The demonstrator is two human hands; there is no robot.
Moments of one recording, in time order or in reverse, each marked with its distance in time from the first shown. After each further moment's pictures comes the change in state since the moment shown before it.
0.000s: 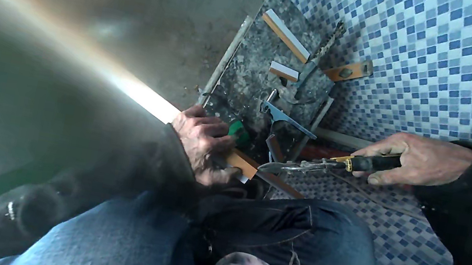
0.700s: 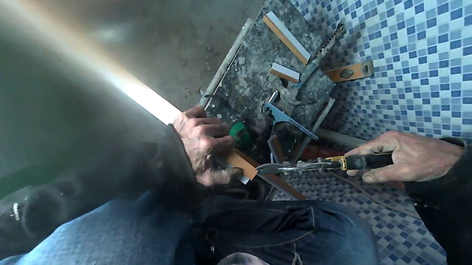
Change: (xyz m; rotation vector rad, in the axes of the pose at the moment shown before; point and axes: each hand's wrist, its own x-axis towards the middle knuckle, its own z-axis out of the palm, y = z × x) left_hand -0.001 0.000 -0.001 0.001 0.013 -0.008; right_hand 0.013 0.008 0.001 0.011 -0.045 -0.059
